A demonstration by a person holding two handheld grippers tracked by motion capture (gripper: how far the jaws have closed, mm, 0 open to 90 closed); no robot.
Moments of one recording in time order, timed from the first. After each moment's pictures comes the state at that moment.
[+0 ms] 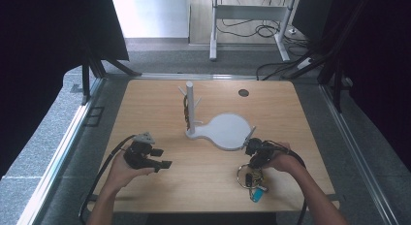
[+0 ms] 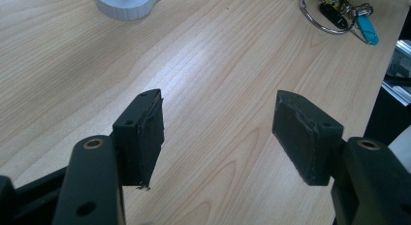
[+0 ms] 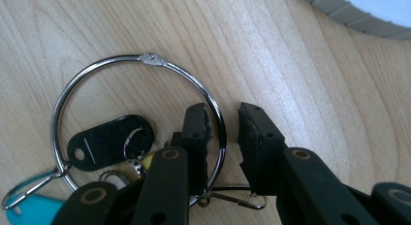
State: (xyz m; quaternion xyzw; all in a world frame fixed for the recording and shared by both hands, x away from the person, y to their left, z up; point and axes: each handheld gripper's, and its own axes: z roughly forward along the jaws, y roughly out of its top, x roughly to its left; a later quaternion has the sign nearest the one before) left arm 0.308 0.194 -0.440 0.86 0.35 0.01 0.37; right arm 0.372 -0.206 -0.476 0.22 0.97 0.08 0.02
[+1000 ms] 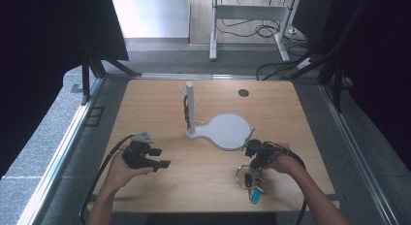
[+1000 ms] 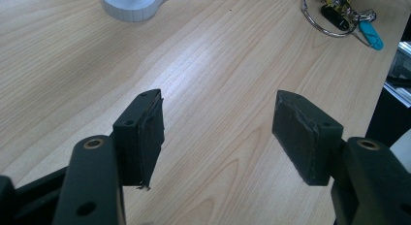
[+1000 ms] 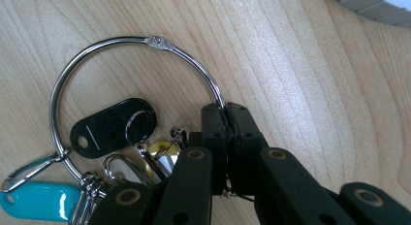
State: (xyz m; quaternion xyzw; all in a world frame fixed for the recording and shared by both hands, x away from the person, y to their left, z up) left arm 0.307 0.198 -0.438 0.86 0.36 0.02 0.37; right arm 0.367 -0.204 -0.476 0.22 0.97 0.07 0.02
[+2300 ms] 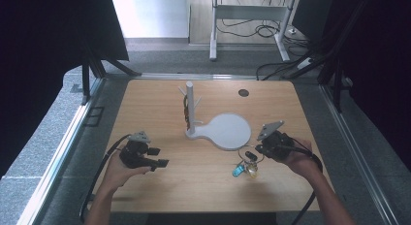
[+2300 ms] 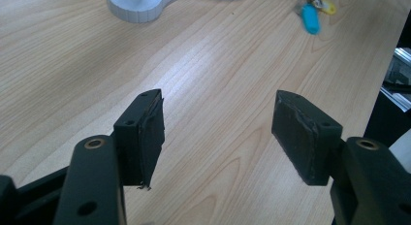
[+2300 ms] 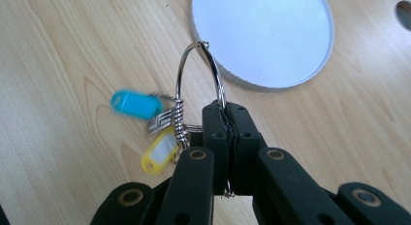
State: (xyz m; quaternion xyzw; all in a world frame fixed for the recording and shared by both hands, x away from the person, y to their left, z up) left arm 0.307 0.205 -0.437 0.85 0.36 0.01 0.38; right arm 0.336 -0.233 -0.393 0.22 0.94 0.22 0.16
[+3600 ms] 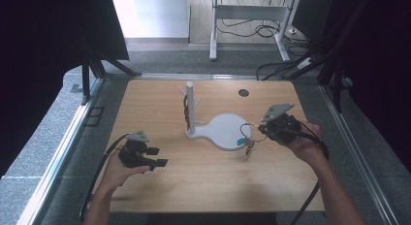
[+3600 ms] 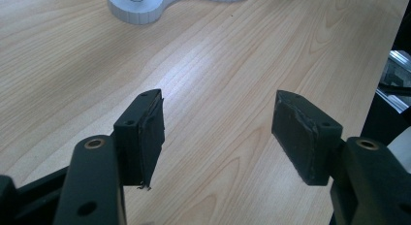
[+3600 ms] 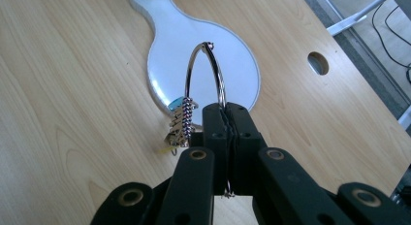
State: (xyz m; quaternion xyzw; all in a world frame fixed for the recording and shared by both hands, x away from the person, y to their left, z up) left arm 0.308 0.208 -0.436 0.85 0.36 0.01 0.38; right arm 0.347 -0.231 -0.334 0.23 0.91 0.25 0.23
